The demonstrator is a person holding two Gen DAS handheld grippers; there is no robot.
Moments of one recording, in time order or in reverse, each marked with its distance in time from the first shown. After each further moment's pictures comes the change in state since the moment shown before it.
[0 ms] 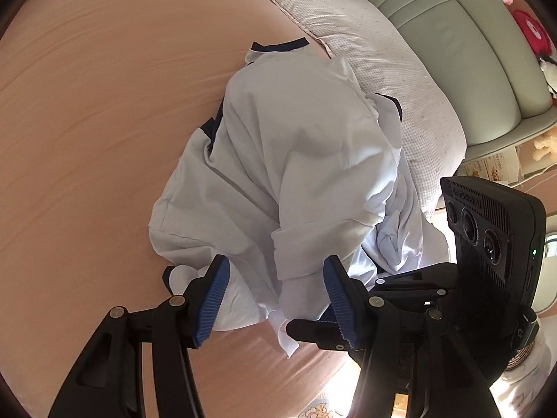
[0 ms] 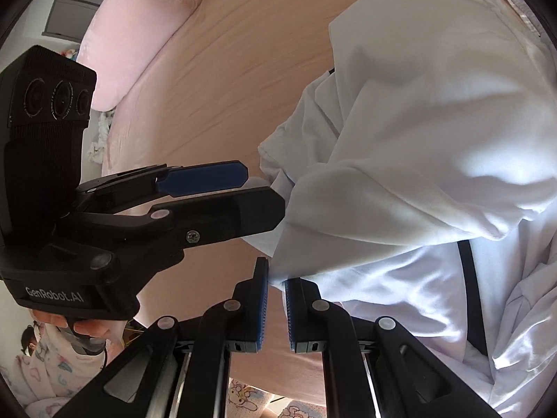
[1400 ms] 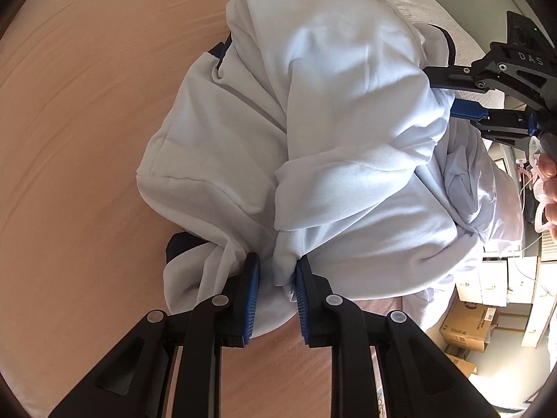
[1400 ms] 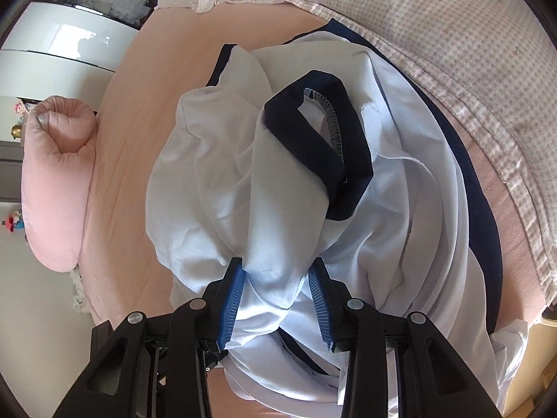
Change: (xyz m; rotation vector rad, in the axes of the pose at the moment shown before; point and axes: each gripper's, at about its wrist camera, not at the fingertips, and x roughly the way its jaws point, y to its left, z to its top) left arm 0.054 0.018 -0.035 0.090 0.102 0.179; right arm -0.073 -0.129 0.034 0.534 -0.275 -0.095
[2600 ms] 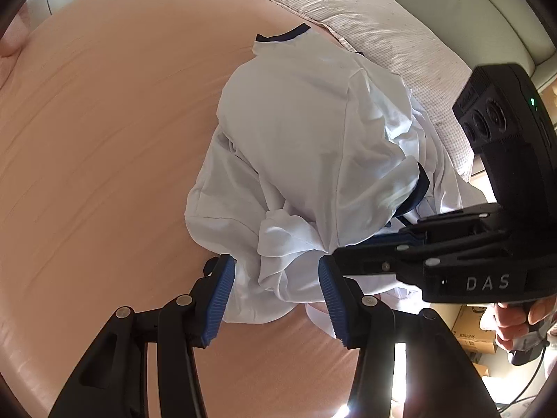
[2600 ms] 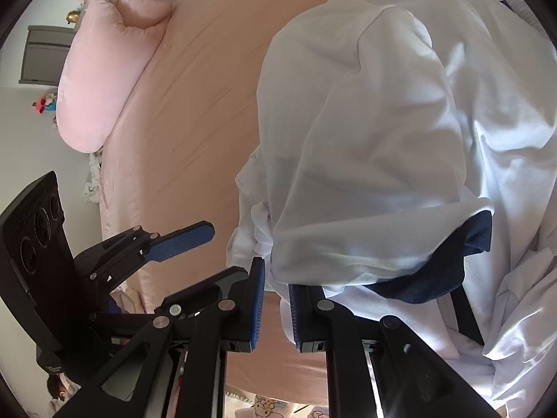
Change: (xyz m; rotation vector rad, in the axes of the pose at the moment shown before) left arm -0.057 -0.001 0.022 0.014 -0.105 0.034; right arm 0.035 0.076 -0.100 -0.367 0.265 0.097
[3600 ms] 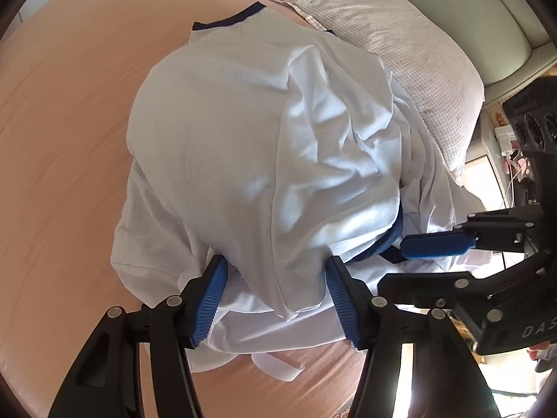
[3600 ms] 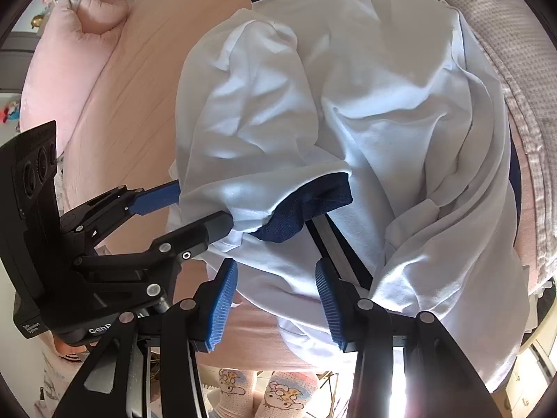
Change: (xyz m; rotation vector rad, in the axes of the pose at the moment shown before) left arm 0.042 -0.043 0.025 0.080 0.079 -0.032; right arm -0.053 -0.040 0.005 0.067 0.028 -0.195
